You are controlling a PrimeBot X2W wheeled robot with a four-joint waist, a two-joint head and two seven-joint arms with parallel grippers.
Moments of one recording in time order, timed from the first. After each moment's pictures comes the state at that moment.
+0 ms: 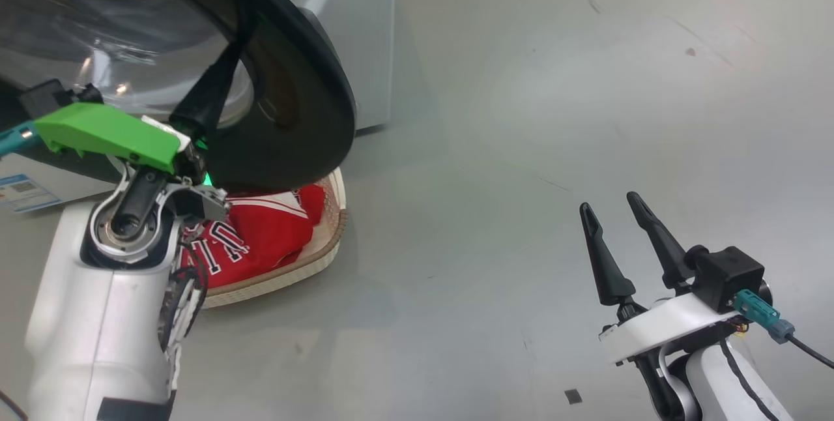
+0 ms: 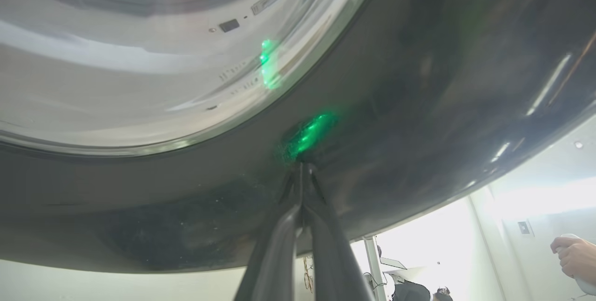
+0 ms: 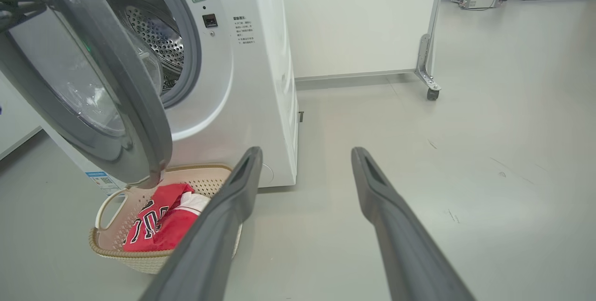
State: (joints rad) left arm -0.59 0.07 -0.14 0.31 -1.64 -0.09 0.34; right arm -0.08 -0.15 0.29 0.10 0.40 0.03 -0.20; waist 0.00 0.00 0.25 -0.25
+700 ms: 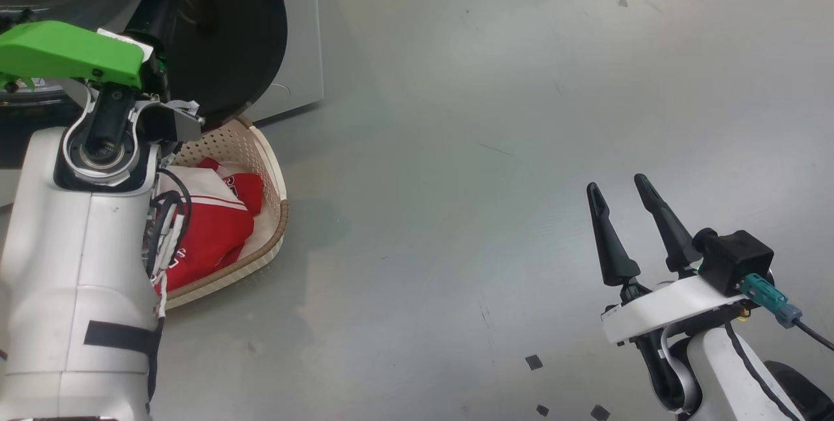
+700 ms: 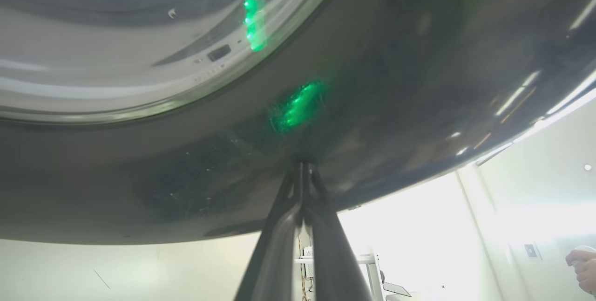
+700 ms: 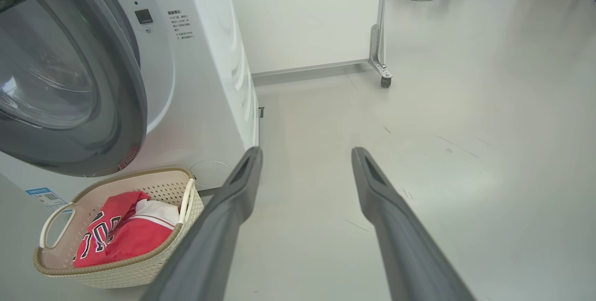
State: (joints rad) left arm -0.81 0.06 -0.10 0.49 -1.57 -0.08 0.21; right arm -0.13 -0.13 0.28 0.13 0.43 0.05 -0.22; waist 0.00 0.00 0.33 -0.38
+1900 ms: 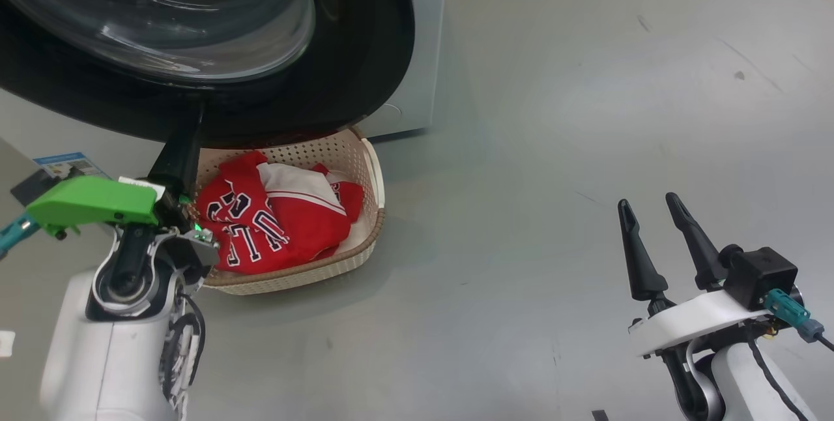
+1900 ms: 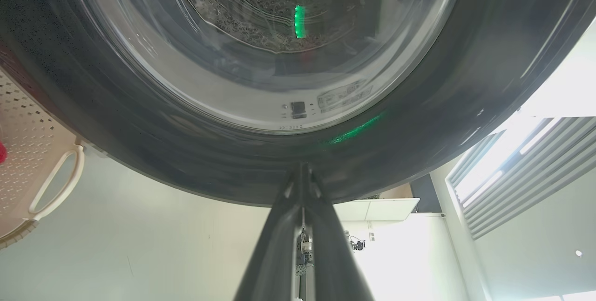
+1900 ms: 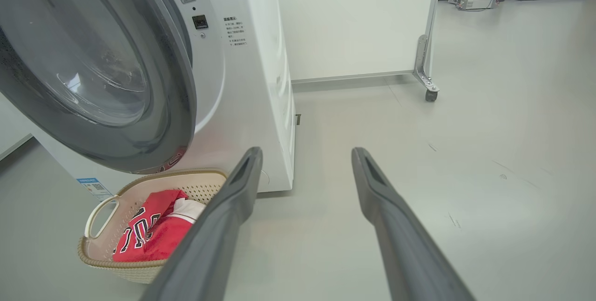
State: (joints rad) left arm -0.50 0.03 -0.04 0.37 -1.71 -0.12 0.22; right arm -0.10 -0.17 0.22 0.18 0.42 0.05 -0.24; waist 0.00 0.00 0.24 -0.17
